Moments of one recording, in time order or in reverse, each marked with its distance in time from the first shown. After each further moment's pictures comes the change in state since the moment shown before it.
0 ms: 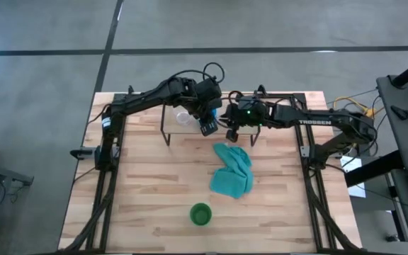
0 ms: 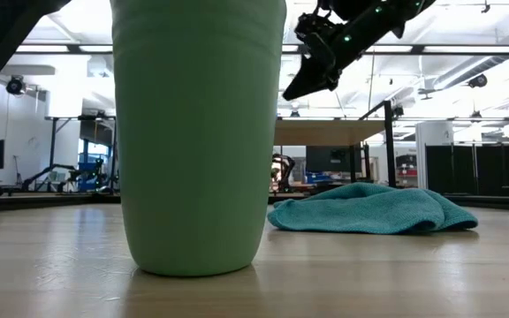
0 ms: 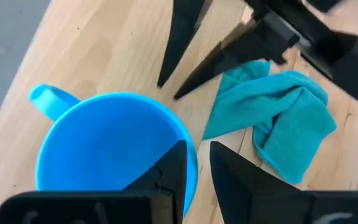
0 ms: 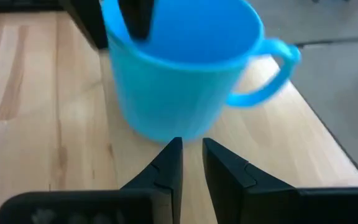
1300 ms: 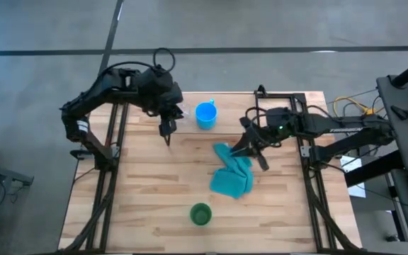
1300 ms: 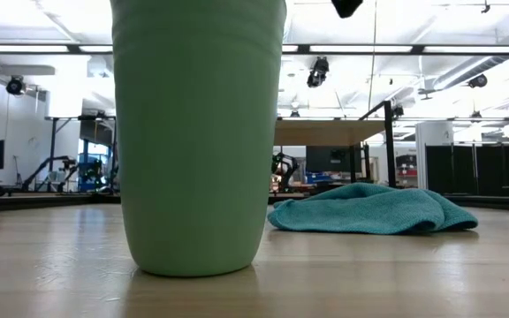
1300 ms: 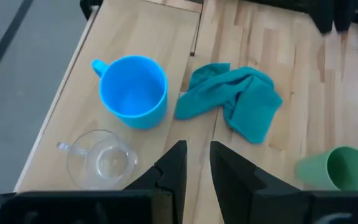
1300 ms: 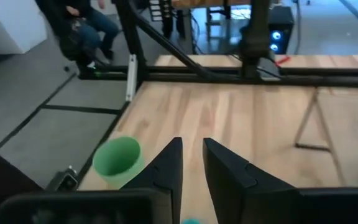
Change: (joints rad) left arm -0.074 -0.374 -0.024 -0.182 -0.027 0.033; right arm 0.273 -0.248 0.038 -0.056 -0.403 0.132
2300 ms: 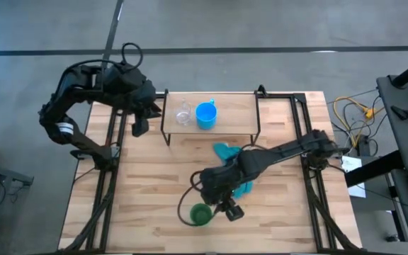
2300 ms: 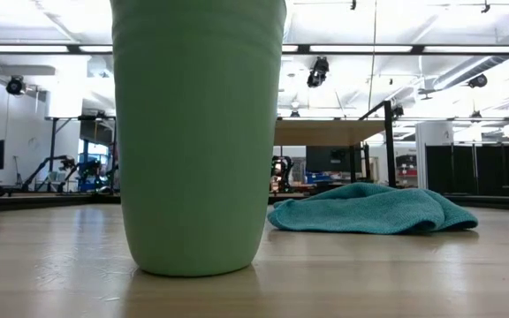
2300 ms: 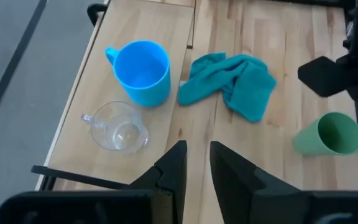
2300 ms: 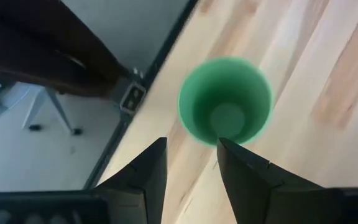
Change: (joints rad) left arm 0.000 -0.152 -0.017 -0.107 -0.002 0.075; right arm 0.313 0.788 0.839 -0.699 -0.047 -0.075
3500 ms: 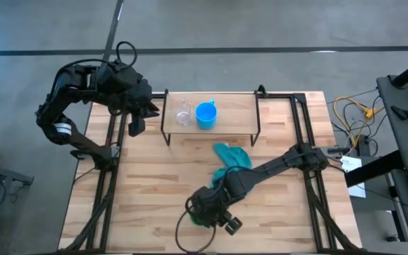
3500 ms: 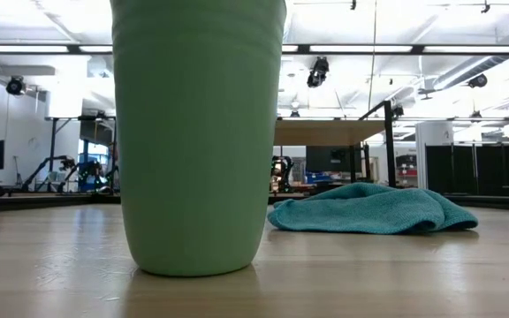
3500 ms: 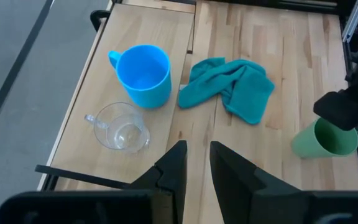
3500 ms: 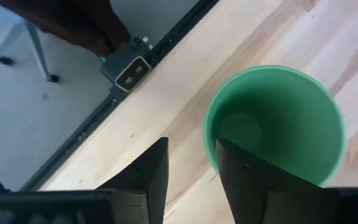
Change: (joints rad) left arm 0.000 -0.029 0.000 0.000 0.000 -0.002; right arm 0.085 0.197 0.165 -0.086 0.055 -0.243
